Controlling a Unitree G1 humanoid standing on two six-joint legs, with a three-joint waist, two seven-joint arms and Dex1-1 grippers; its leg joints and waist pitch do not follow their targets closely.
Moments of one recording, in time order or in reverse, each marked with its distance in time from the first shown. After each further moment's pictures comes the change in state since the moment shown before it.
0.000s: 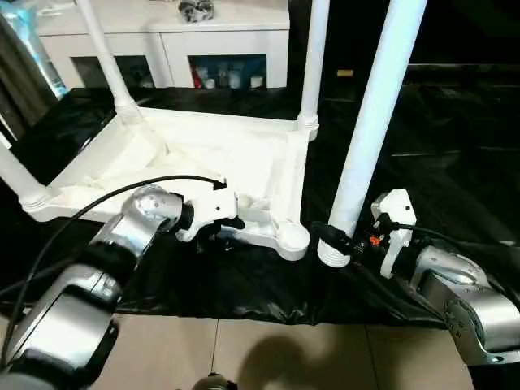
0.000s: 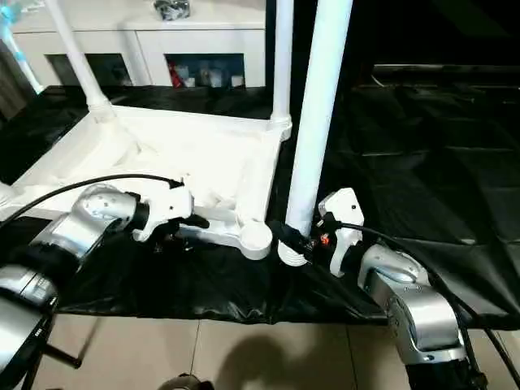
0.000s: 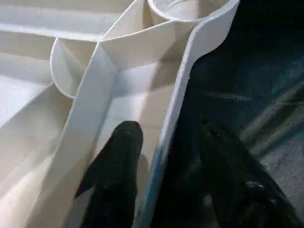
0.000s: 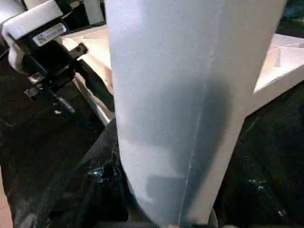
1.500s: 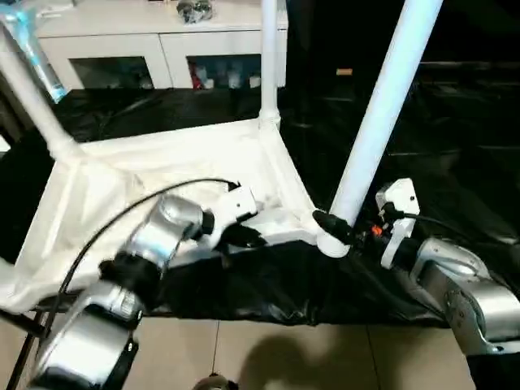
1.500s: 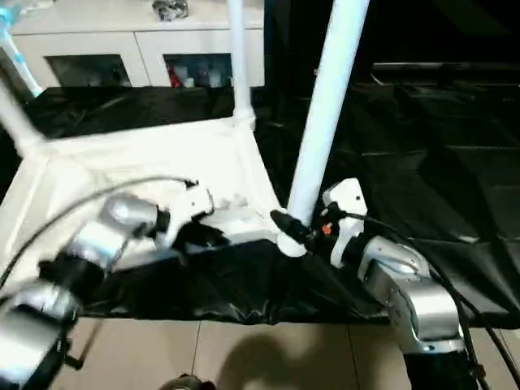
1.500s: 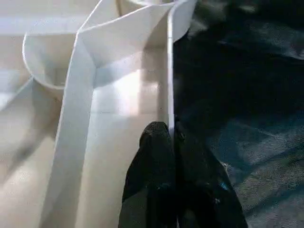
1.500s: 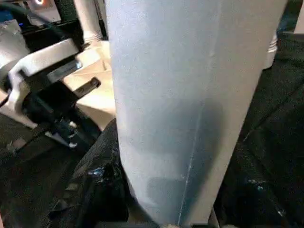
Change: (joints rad) left arm 0.162 -0.096 0.084 -0.322 -0.005 0.370 0.042; right arm -0.046 0.014 -0.028 0.025 0.034 0.010 -0.003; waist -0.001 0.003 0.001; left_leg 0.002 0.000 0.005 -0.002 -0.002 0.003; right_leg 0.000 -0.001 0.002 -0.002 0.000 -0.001
